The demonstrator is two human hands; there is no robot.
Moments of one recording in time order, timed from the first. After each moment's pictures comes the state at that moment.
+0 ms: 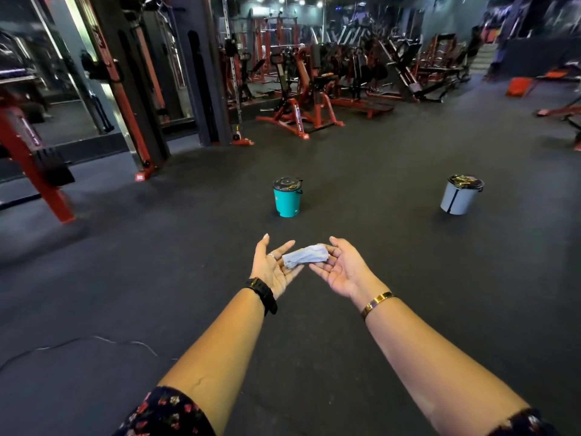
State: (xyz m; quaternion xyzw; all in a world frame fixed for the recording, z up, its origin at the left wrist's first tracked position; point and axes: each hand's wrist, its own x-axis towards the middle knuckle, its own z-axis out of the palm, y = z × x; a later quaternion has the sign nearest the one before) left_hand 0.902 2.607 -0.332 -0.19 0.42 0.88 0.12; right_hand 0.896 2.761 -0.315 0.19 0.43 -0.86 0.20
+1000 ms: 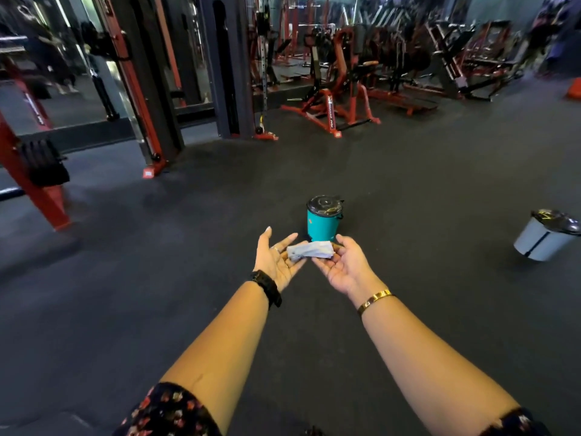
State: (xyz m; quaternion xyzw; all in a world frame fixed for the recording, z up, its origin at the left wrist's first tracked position) left_hand 0.408 2.364 -0.351 -0.21 0.38 0.89 0.10; right_hand 0.397 2.511 -0.330 0.24 0.39 -0.86 0.20
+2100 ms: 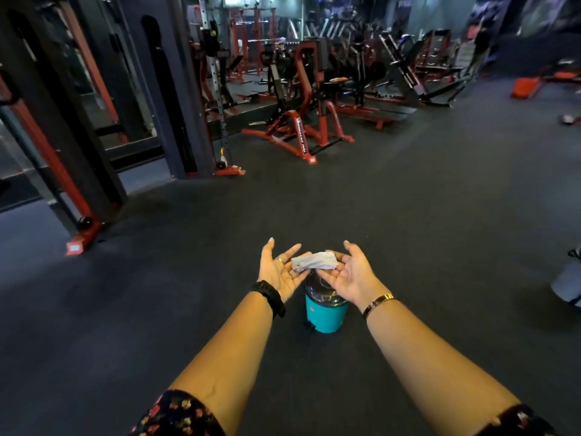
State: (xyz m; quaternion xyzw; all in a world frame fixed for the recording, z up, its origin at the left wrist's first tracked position) left_hand -0.251 2.253 -0.353 -0.17 0.40 0.88 0.18; right_hand -0.237 2.407 -0.329 0.26 0.40 -0.87 0.14
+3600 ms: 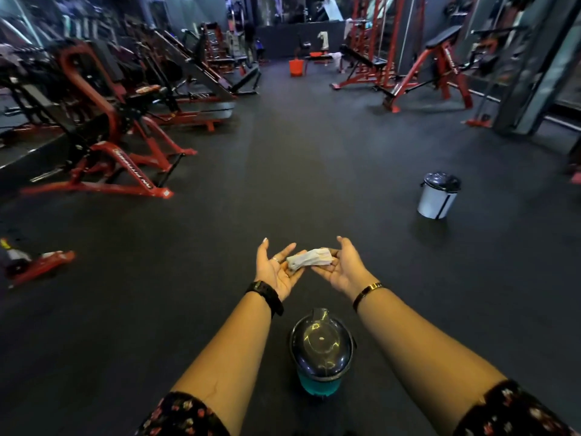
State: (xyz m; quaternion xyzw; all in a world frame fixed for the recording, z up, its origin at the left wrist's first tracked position) left_hand -0.756 2.269 -0.380 -0.04 0.44 0.76 0.48; right_hand -0.653 2.372 -0.352 0.40 0.31 -0.85 -0.17
